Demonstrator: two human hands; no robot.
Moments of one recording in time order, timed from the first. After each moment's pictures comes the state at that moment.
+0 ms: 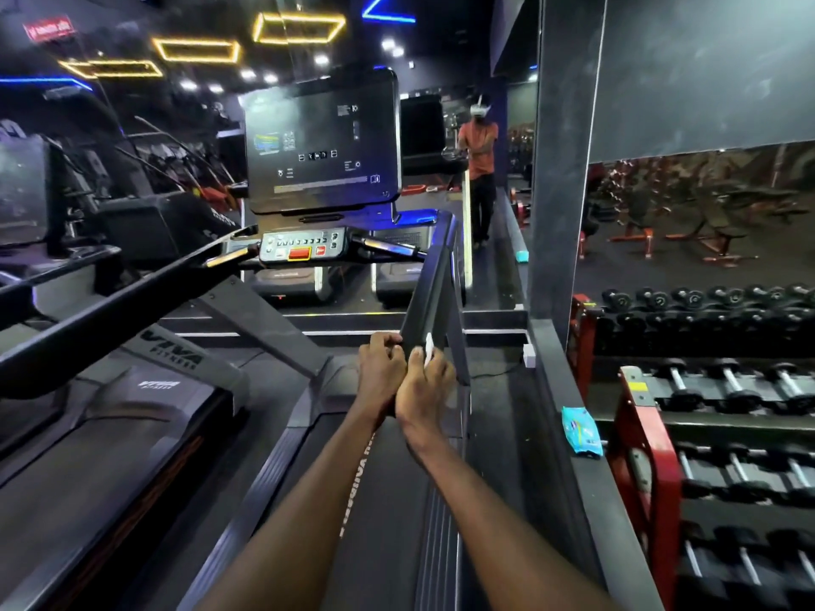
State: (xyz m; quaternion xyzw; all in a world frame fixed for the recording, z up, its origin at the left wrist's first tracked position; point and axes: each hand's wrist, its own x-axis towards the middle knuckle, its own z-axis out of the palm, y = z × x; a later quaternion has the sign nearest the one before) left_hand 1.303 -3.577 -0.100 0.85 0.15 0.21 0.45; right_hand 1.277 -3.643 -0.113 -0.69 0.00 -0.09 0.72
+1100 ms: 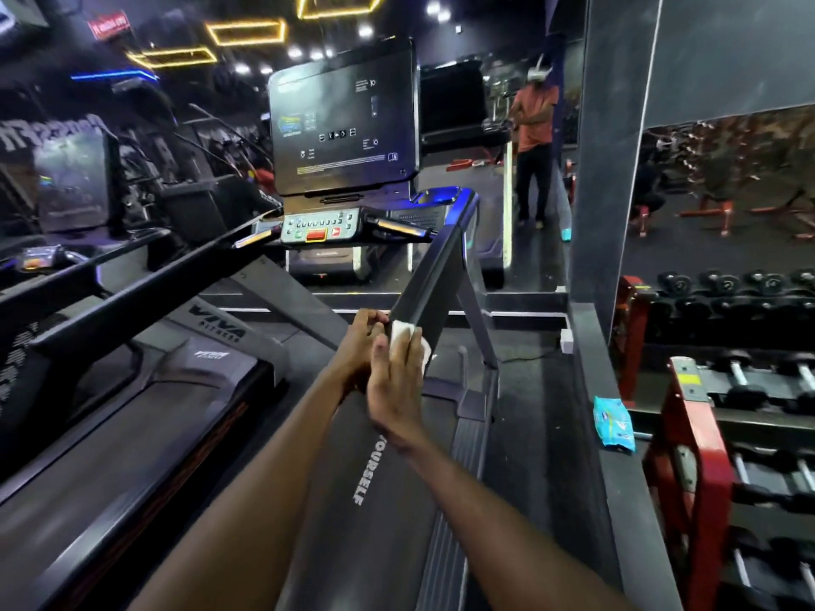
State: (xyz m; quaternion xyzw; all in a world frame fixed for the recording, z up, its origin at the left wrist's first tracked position) left_hand 1.308 -3.569 -0.092 0.87 0.11 0.17 0.46; right_hand 1.281 -3.661 -0.127 -0.76 -0.16 0.01 0.63
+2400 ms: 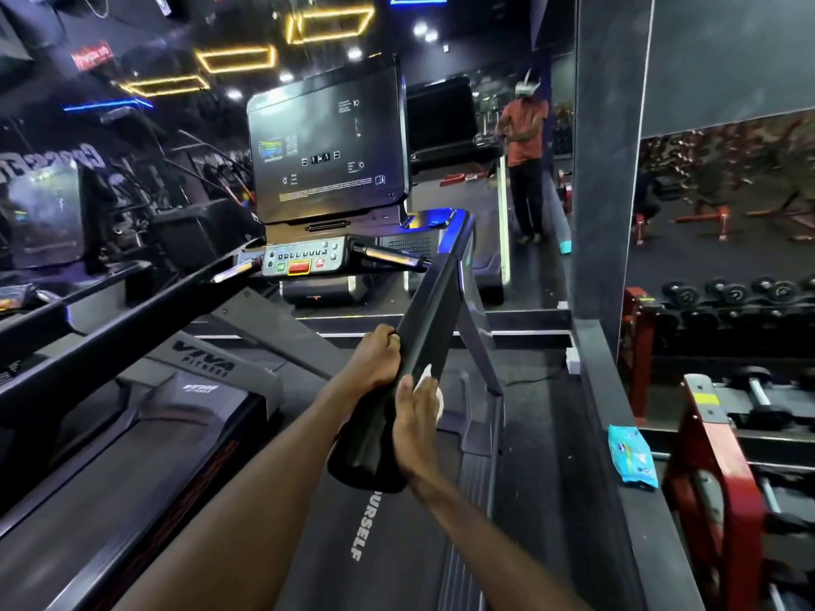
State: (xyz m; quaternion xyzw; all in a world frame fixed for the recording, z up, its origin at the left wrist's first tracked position) left_hand 1.424 -3.561 -0.078 0.94 0.16 0.10 0.28; right_hand 1.356 -3.658 -0.139 -0.72 -0.08 0.03 0.69
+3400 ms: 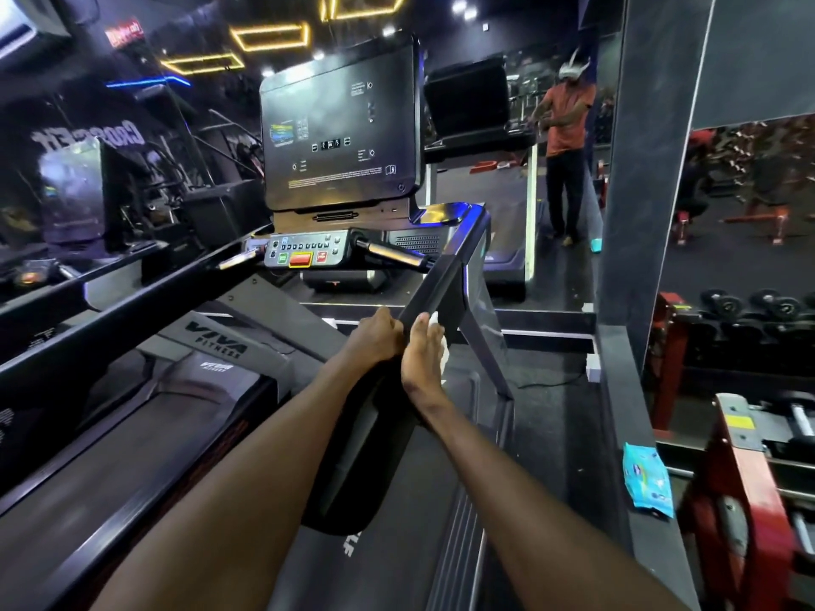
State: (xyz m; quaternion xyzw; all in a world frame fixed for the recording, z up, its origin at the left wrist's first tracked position) left_hand 1.487 -3.564 -0.067 0.94 0.23 0.09 0.22; right_hand 1.493 -3.647 -0.109 -0.72 -0.08 0.07 0.68
